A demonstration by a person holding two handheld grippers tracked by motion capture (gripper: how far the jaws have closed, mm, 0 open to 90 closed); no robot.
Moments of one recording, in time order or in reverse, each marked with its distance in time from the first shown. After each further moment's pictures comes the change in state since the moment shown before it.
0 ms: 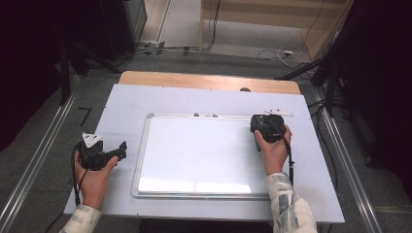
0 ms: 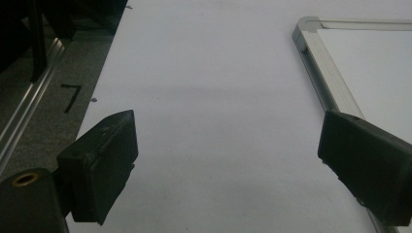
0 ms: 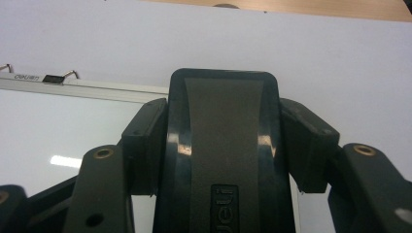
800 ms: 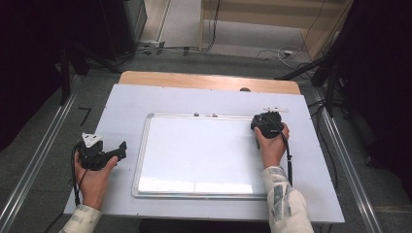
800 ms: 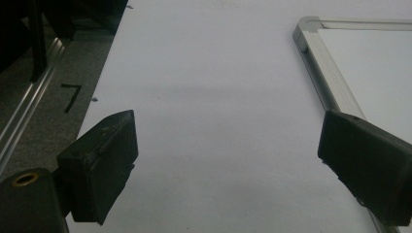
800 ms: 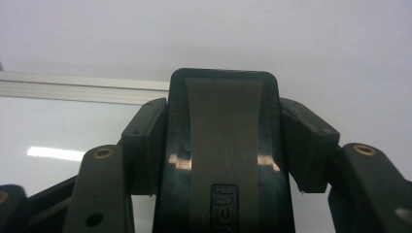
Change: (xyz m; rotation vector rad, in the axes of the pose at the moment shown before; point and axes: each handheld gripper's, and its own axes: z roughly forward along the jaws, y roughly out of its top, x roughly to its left) left arm 0.001 0.000 0.000 0.003 0.000 0.001; right arm -0.009 0.001 0.037 0.086 -0.075 0.019
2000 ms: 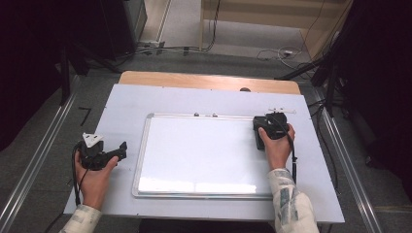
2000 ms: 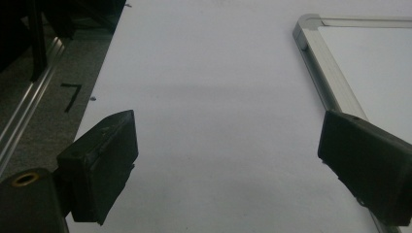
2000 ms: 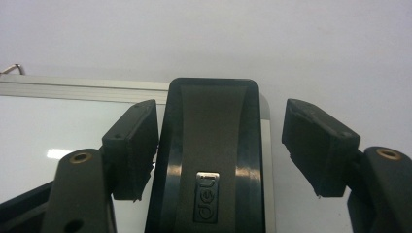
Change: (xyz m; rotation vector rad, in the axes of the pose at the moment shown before) left arm -0.001 0.000 0.001 0.004 0.001 0.004; right arm -0.014 -0.001 -0.012 -0.024 0.060 0.023
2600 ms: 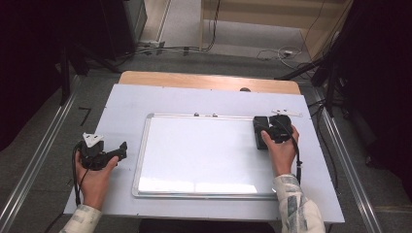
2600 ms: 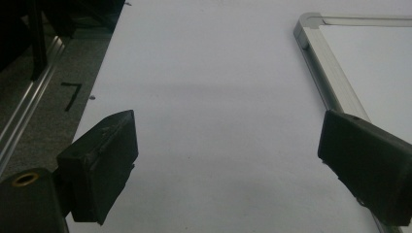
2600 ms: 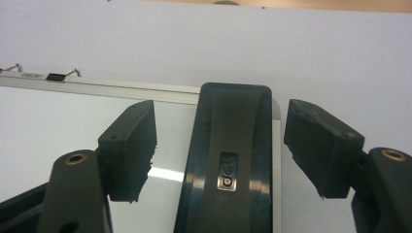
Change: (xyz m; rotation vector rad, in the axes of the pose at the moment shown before) left arm 0.000 0.000 0.000 0.004 0.000 0.001; right arm 0.002 -0.003 -0.029 -0.056 0.077 -0.026
